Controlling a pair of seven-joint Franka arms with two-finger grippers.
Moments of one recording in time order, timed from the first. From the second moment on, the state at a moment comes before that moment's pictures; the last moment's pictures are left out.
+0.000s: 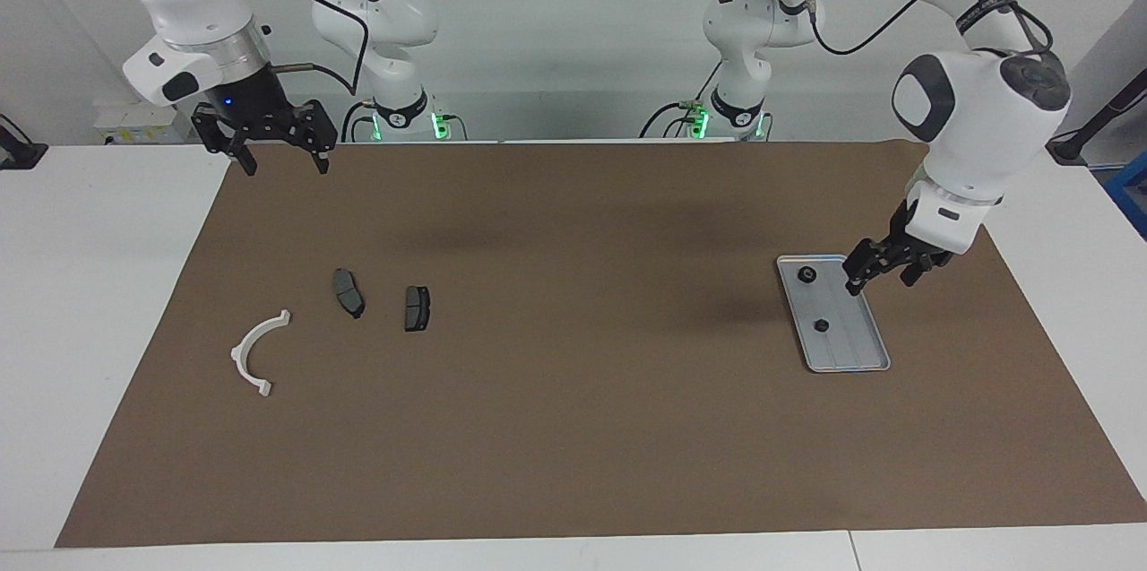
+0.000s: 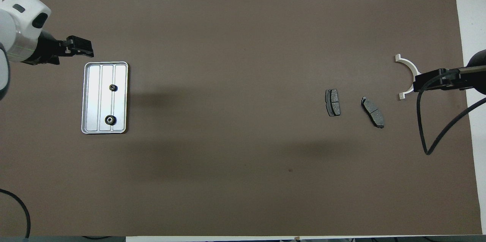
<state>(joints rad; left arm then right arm) -0.04 0.19 0.02 -1.63 -0.05 1.94 -0.13 -0.06 -0.05 0.07 -1.63 -0.01 1.60 0.01</state>
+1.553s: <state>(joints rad) -0.03 -0.20 0.00 -1.83 -0.05 1.77 0.00 -0.06 -0.06 0.07 -1.63 -0.01 1.60 0.01</state>
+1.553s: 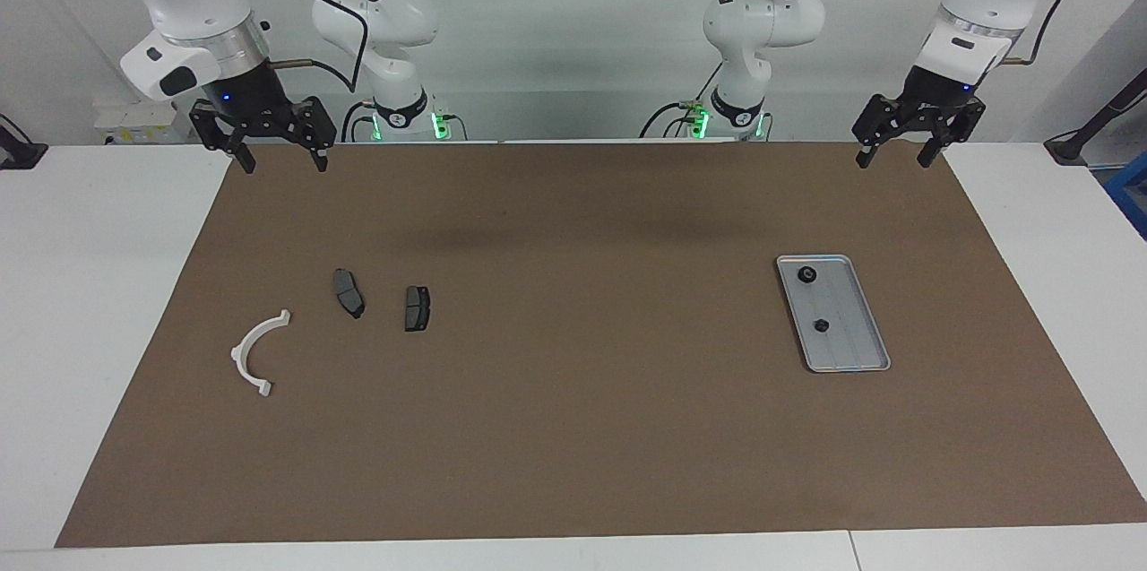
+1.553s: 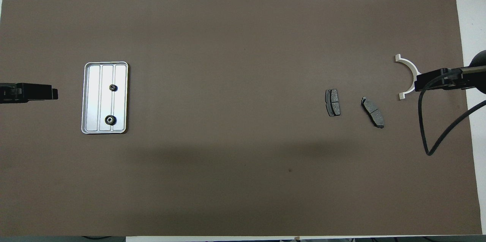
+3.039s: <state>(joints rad) -0.06 -0.12 0.00 -1.74 -0.02 1.68 0.00 -0.06 -0.06 0.07 -1.63 -0.01 1.60 0.01</state>
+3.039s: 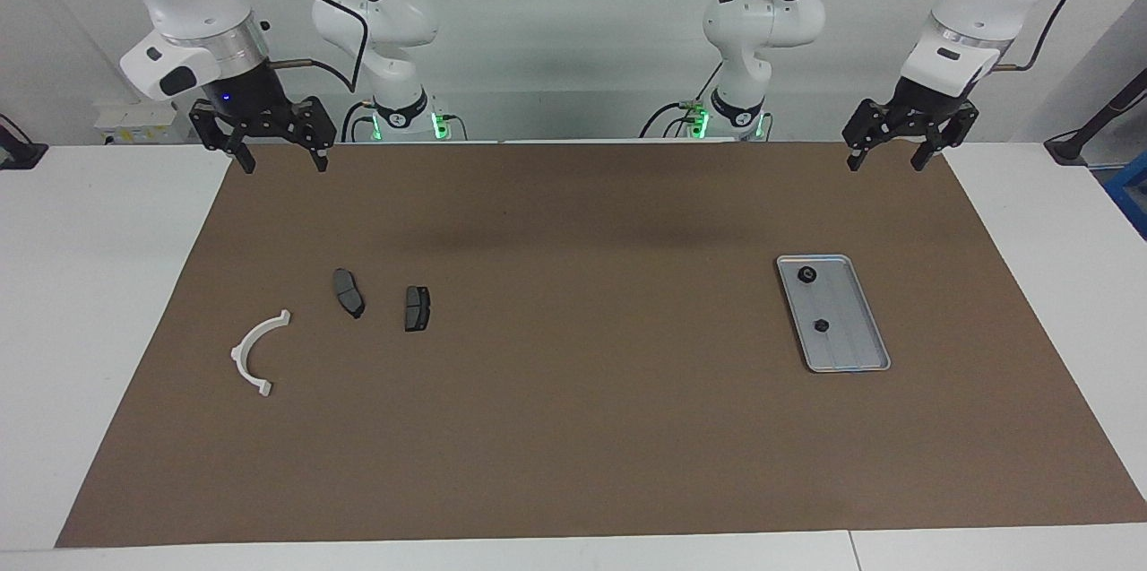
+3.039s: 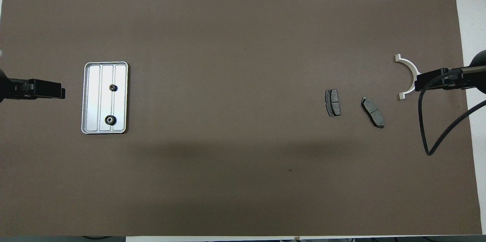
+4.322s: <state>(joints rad) -0.07 -0.07 -0.01 -1.70 -0.02 1.54 -0.01 -0.06 -0.06 0.07 -1.63 -0.01 1.60 0.01</state>
